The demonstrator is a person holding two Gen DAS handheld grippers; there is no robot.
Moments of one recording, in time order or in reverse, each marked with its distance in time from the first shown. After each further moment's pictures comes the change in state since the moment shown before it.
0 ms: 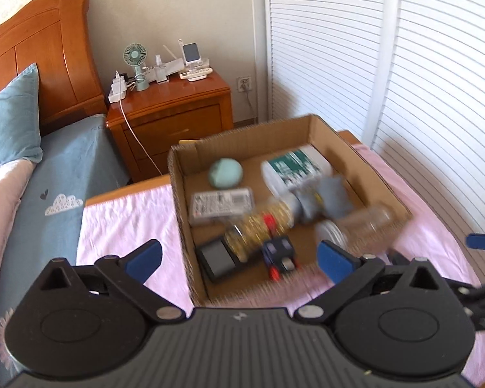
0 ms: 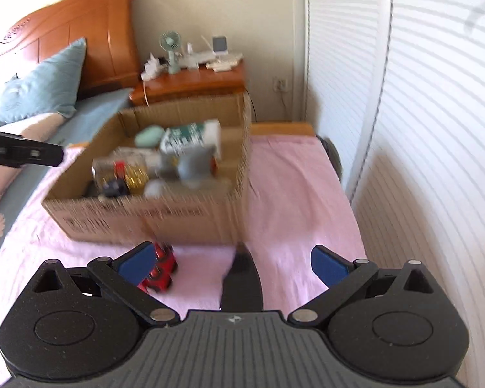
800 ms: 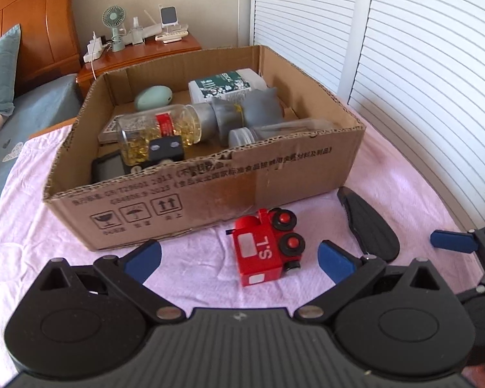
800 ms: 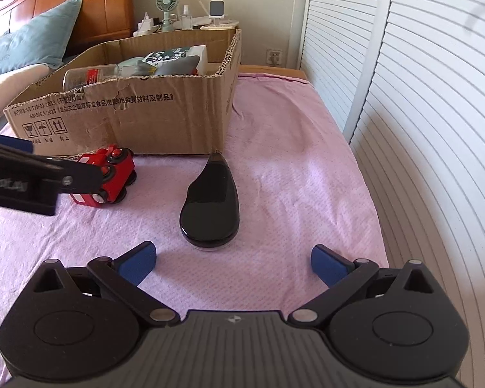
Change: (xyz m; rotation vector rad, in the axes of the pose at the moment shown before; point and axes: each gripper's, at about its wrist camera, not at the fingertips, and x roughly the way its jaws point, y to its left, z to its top) left arm 0.058 -0.086 -0.070 -0.065 0.060 -0.050; right arm 0.035 -0.006 -0.062 -0.100 0.046 -0.048
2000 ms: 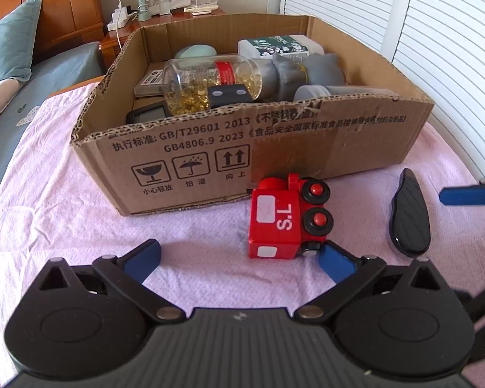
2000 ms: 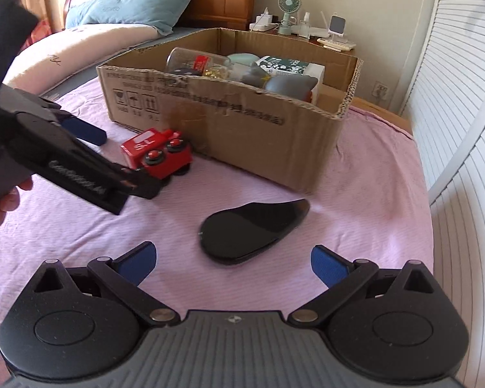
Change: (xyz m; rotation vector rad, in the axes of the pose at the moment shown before) left arm 0.013 0.036 -0.022 -0.072 0.074 0.045; right arm 0.014 0.005 0.034 -0.348 0.006 0.299
